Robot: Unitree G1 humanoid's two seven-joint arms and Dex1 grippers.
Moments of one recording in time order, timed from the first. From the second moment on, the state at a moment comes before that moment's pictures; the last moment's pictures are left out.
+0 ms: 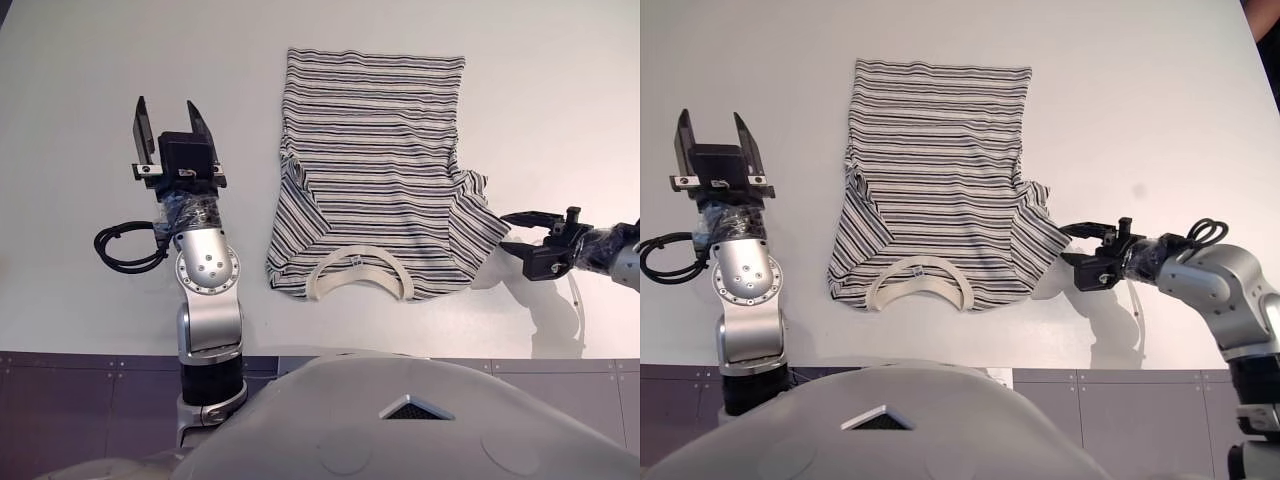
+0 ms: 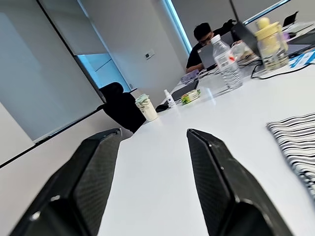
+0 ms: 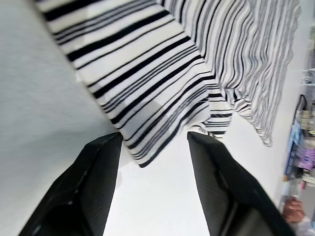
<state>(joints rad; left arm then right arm) 0.23 0.11 0.00 -0.49 0.48 0.22 0.15 0.19 -1.01 0.08 0.05 -0.43 -0.64 0.68</state>
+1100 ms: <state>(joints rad) 0.27 0.08 0.00 -0.49 0.51 0.19 0.16 0.38 -0.87 0.08 -0.13 -0.65 -0.33 0.34</state>
